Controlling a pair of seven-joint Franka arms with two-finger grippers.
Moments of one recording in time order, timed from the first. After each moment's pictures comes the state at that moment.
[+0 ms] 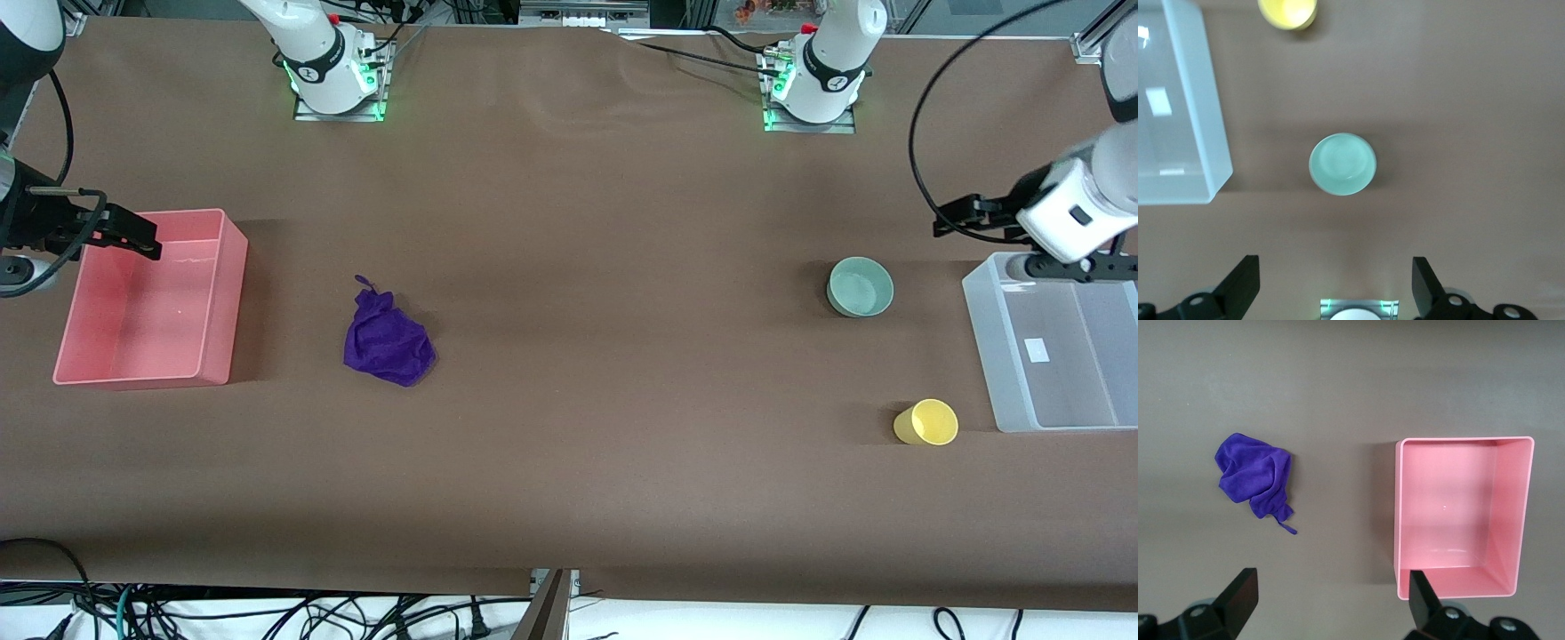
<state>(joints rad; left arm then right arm) 0.12 0.10 -0.07 -1.68 0.01 1.50 0.02 -0.08 0.17 0.12 -1.43 -0.05 1.54 -0.01</state>
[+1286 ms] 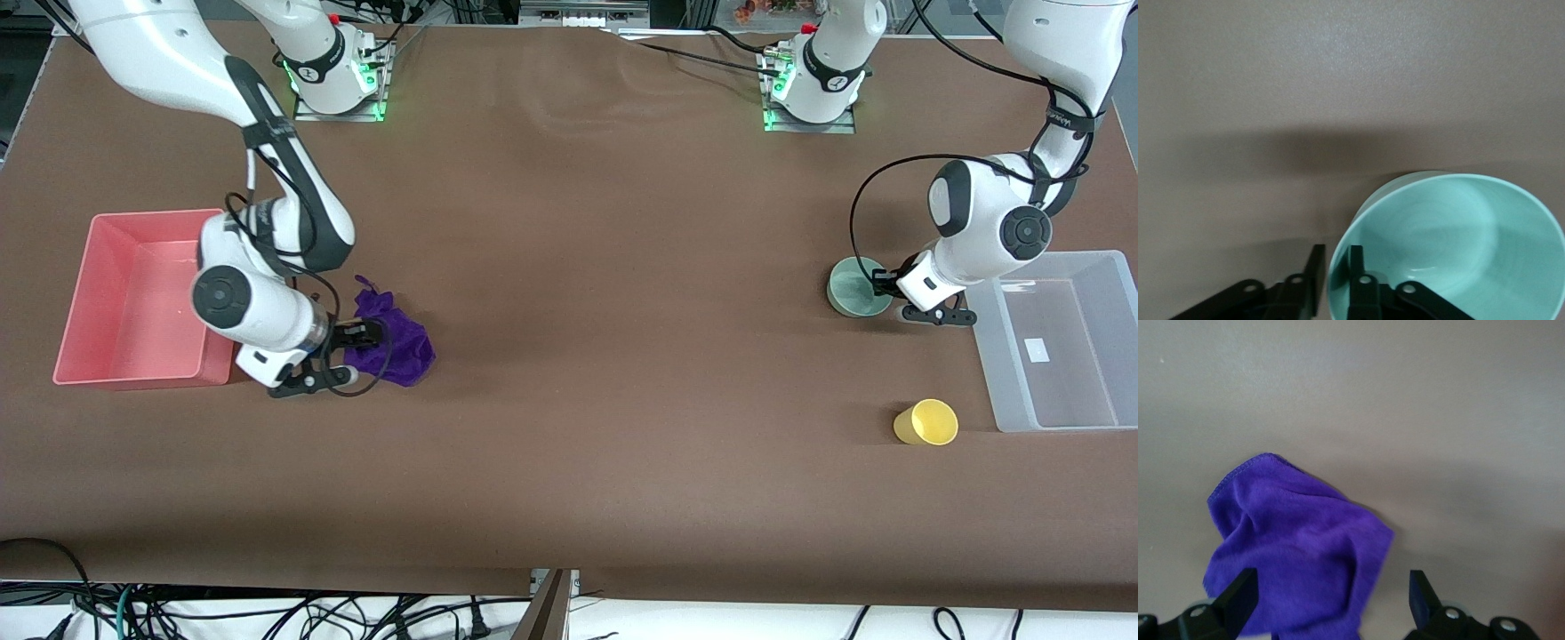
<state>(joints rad) 0.25 0.32 -0.07 -2.35 0.07 2.51 0.19 0.10 0.55 0.15 -1.79 -0.05 2.25 0.06</state>
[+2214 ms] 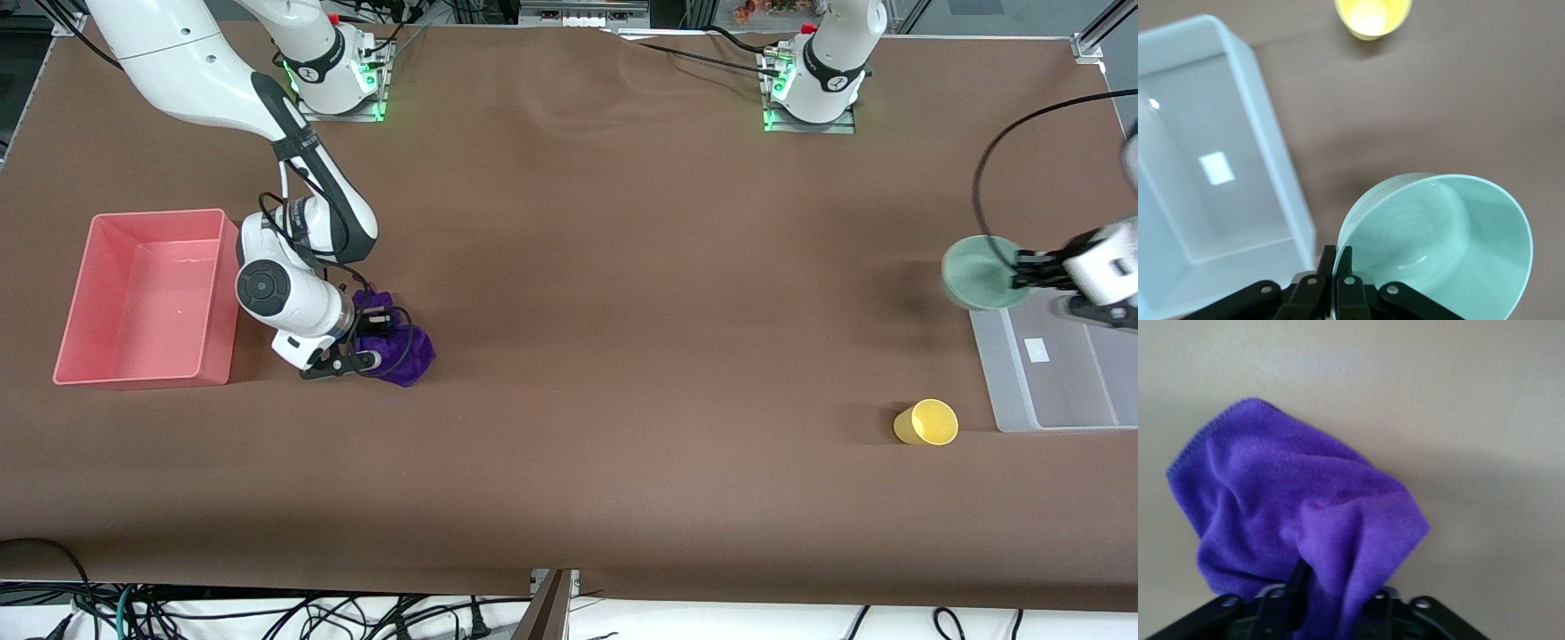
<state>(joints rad) 0.40 0.21 -0.06 -1.80 0.07 1.87 0.56 0.10 0.55 0.16 -1.90 -0.05 2.35 0.07</state>
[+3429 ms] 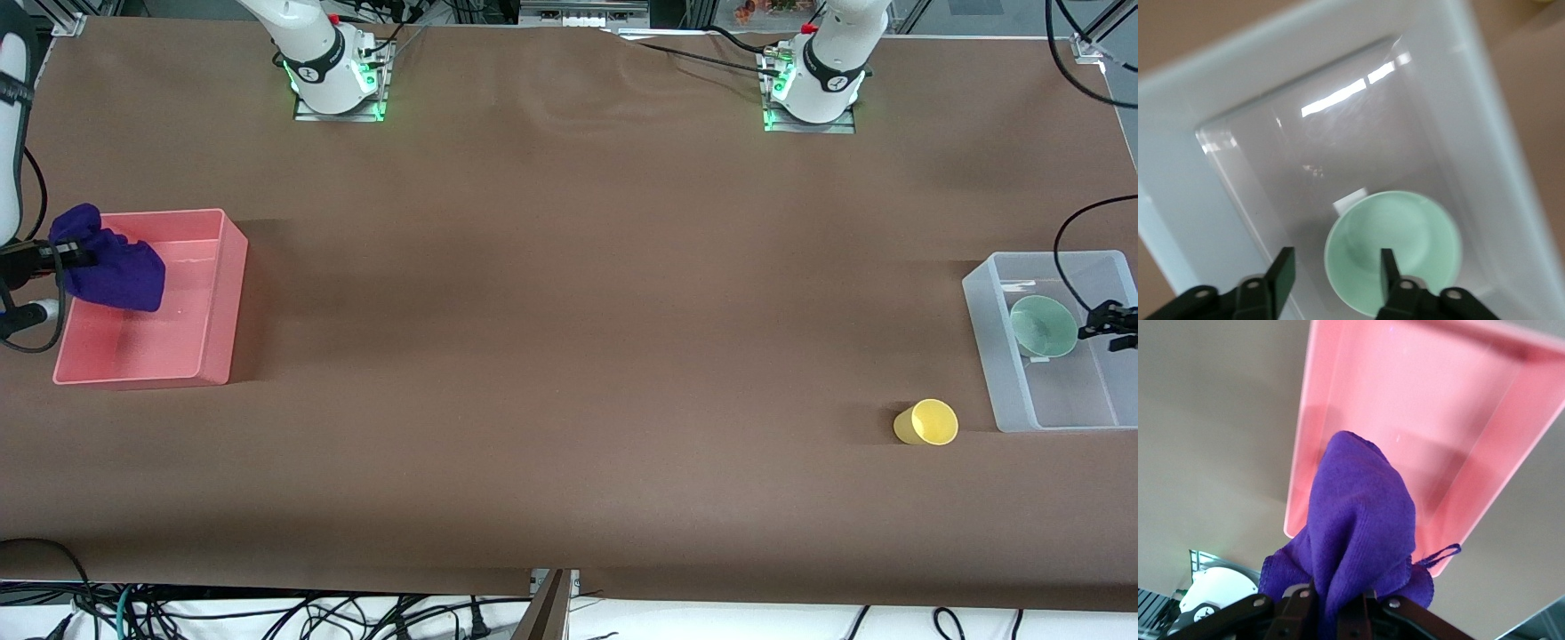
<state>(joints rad) 0.66 0.60 -0.14 -1.49 0.07 2.03 0.93 0.00 0.46 -0.34 -1.46 -0.04 1.44 -0.67</state>
